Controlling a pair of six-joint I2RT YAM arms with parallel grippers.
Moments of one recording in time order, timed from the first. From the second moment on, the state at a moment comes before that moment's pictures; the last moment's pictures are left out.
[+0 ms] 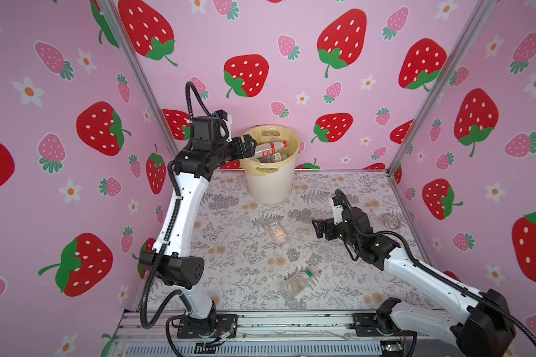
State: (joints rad) left arm -0.19 1.71 2.18 -0.88 0.23 -0.29; right arm 0.73 1.13 0.78 -0.19 0.14 0.28
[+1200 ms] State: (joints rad) left arm 0.05 1.41 1.35 -0.75 0.36 -0.31; right arm 0.78 1.31 0.78 -0.11 0.00 0.33
